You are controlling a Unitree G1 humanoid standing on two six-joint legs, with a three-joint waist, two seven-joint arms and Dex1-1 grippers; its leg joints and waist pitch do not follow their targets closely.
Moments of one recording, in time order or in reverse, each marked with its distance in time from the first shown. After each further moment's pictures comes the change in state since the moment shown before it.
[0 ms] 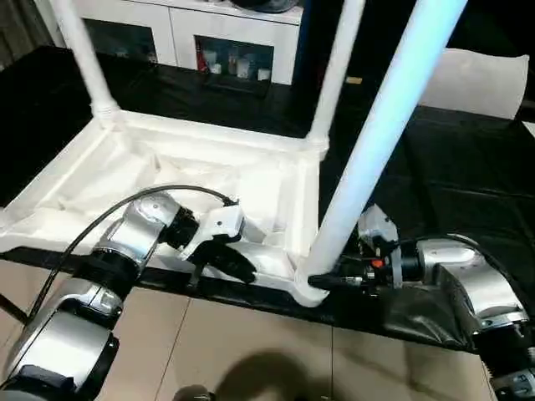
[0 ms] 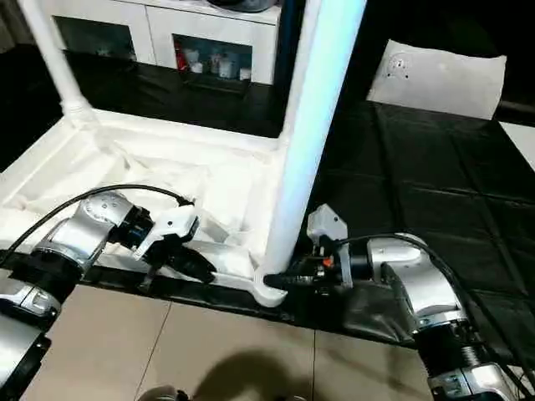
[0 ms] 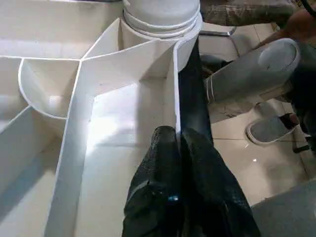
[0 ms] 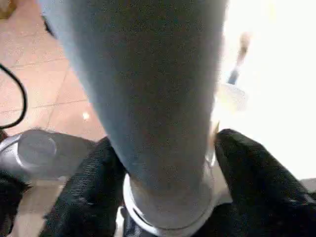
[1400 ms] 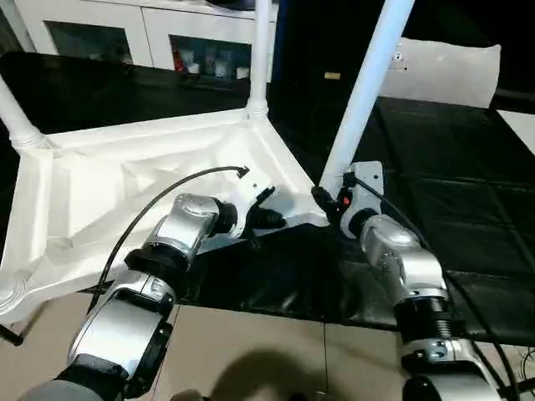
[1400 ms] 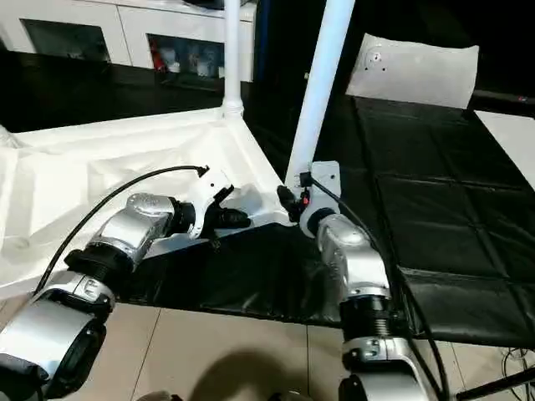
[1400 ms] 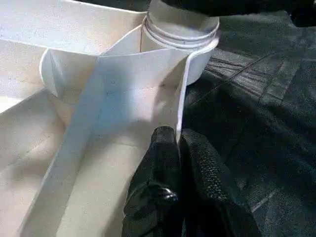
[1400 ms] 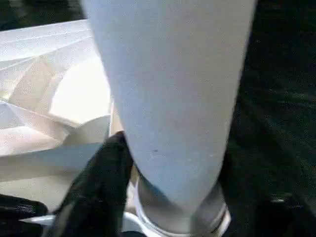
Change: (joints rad) left arm -0.073 -0.267 0.177 0.095 0.019 0.341 0.674; right arm -0.157 0.470 -0.279 0.186 -0.140 0.132 -1.015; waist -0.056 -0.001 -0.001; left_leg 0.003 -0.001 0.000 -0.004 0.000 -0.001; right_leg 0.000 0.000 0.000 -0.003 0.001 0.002
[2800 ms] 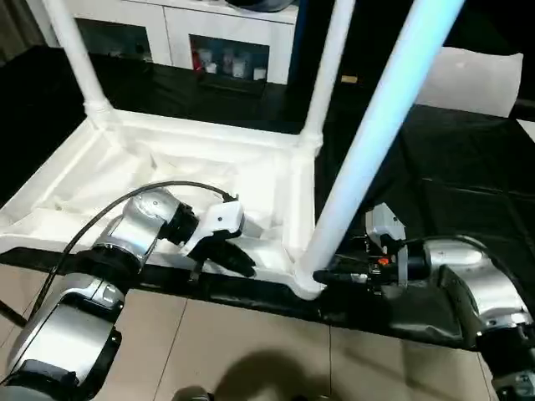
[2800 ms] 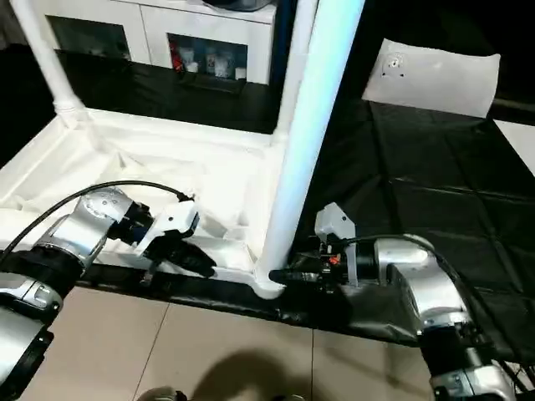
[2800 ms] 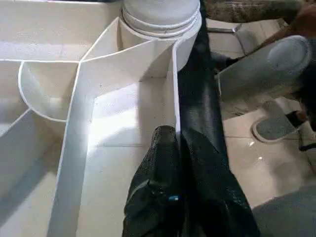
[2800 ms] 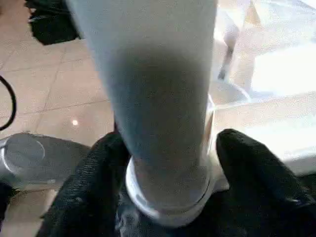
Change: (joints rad) left arm 0.046 0.259 -0.167 -0.046 0.008 -0.370 -0.663; right arm 0.156 -0.468 0.242 -0.151 0.144 -0.166 1.015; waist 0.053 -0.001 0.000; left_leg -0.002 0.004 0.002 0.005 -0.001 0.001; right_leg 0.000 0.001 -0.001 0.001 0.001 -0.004
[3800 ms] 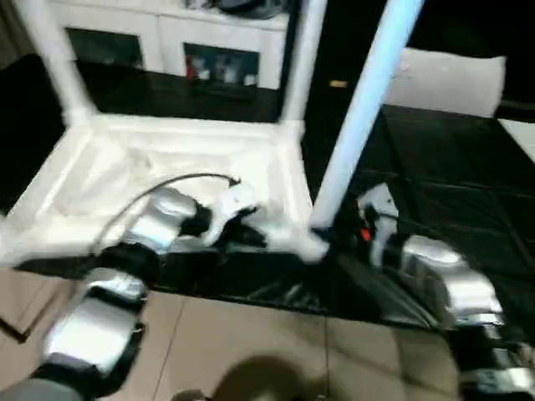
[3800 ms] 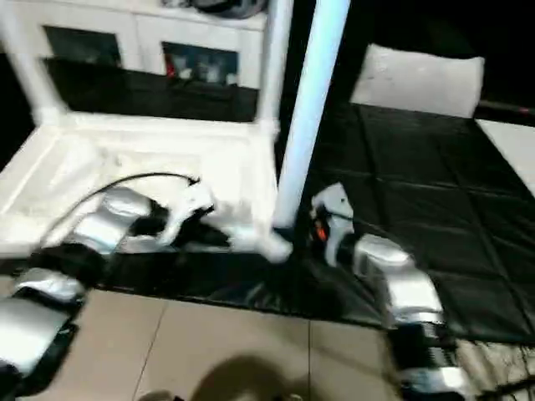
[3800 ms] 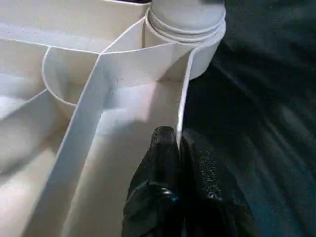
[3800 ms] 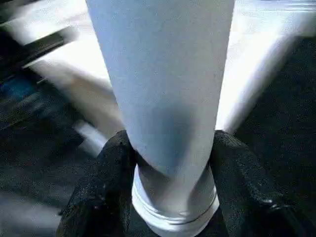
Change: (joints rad) left arm -0.072 -0.195 0.109 0.116 0.042 0.280 0.486; right arm -0.046 0.279 -0.152 0.045 -0.101 0.192 -0.667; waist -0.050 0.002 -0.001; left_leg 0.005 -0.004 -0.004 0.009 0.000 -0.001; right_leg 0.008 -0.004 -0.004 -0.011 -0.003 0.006
